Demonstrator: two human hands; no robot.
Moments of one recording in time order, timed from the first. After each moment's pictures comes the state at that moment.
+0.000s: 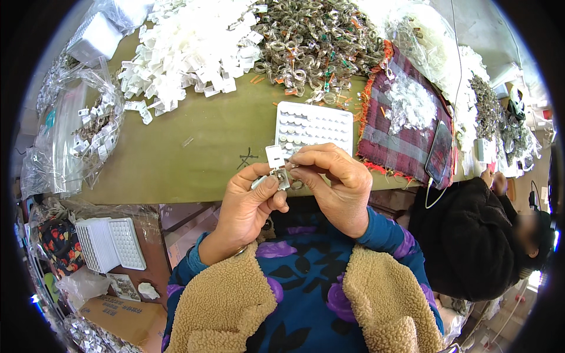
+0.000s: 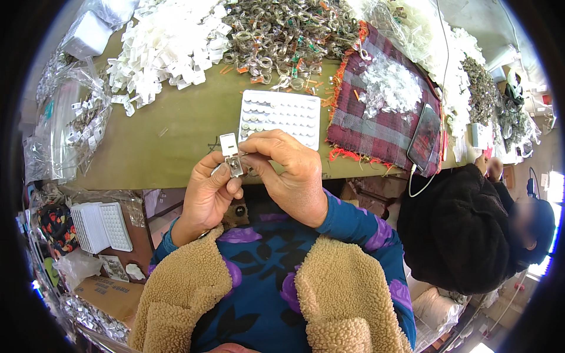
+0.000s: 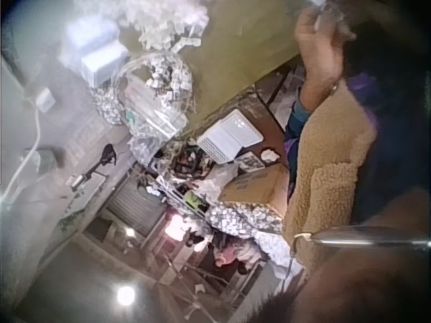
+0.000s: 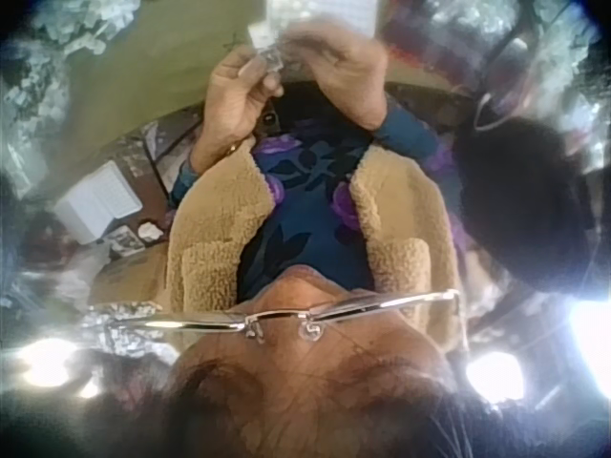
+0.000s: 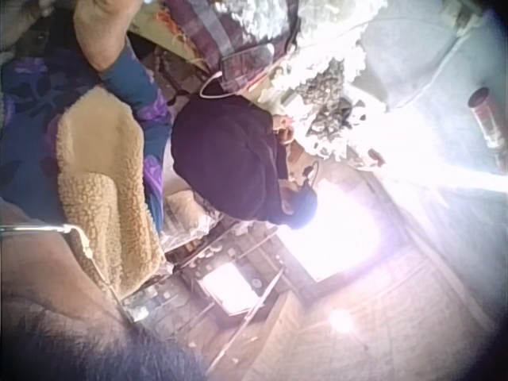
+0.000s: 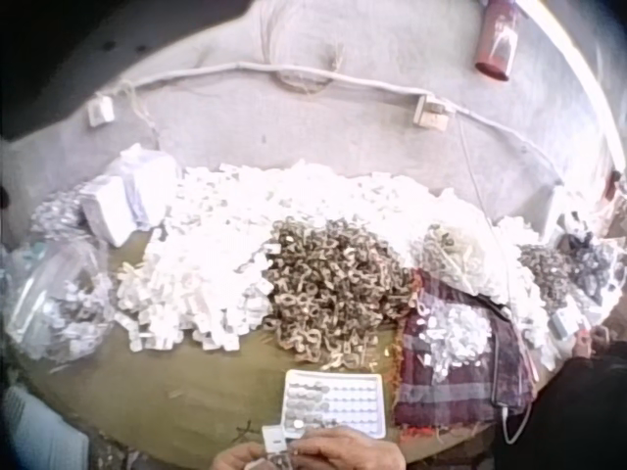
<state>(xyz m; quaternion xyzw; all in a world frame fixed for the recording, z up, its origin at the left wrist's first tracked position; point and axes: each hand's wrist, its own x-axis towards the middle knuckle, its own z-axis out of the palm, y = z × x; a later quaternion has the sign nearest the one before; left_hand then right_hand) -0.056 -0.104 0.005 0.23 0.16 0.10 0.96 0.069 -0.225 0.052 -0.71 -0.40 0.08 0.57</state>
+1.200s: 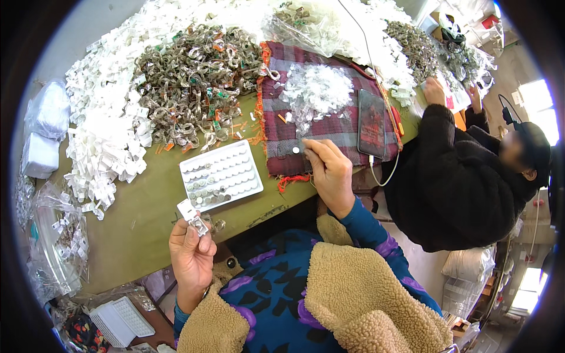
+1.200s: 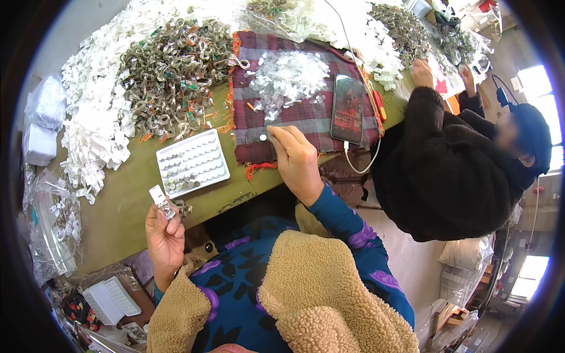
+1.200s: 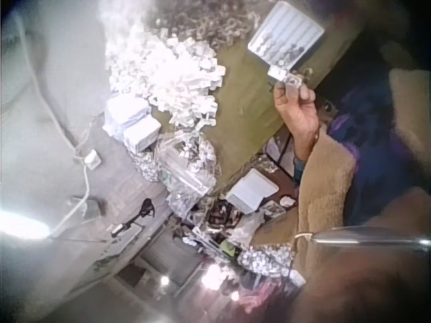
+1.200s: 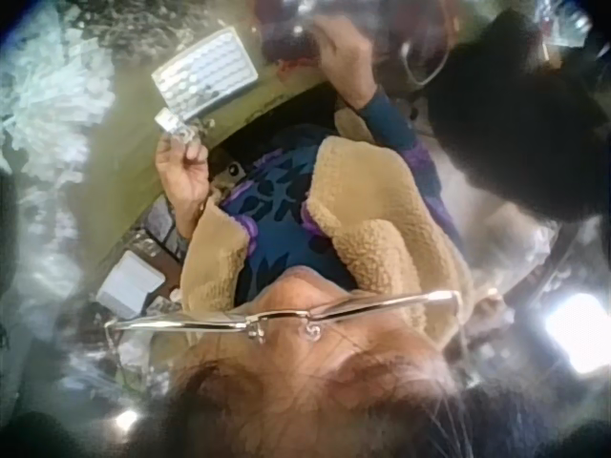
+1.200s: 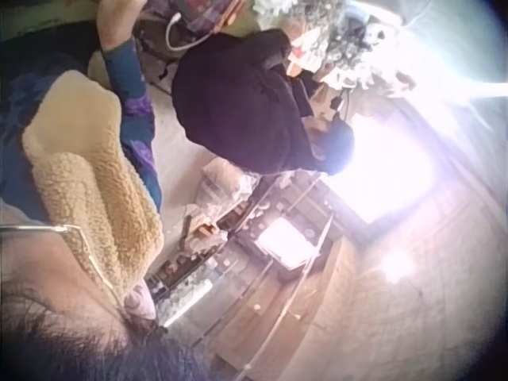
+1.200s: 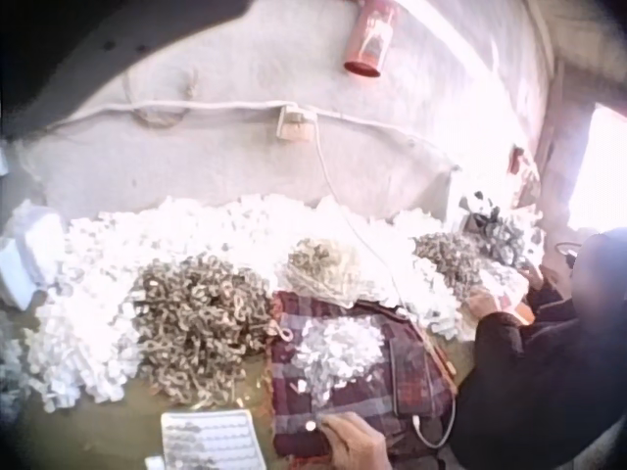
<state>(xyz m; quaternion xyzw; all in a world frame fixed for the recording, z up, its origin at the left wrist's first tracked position) -0.039 -0.109 0.008 0.31 0.19 0.12 0.92 0.158 -0.341 0.005 -0.84 -0.28 -0.16 0.44</state>
